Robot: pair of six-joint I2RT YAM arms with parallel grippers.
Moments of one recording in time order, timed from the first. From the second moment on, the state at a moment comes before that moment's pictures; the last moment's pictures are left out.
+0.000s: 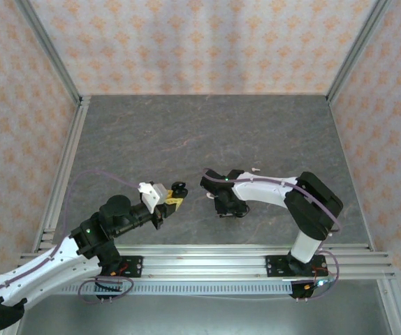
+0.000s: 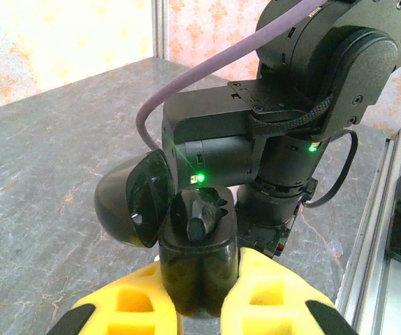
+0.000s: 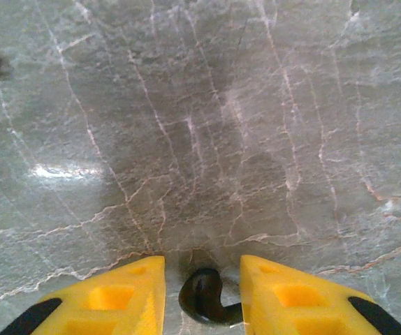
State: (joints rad) left arm -0.86 0.48 0.40 -0.15 0.05 -0.06; right arm 0.89 1.71 1.01 -0.87 0.07 0.79
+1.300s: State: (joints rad) left arm -0.86 0.43 0.40 -0.18 0.04 -0.09; right arm 0.86 1.75 1.05 -0.95 -0.01 0.66
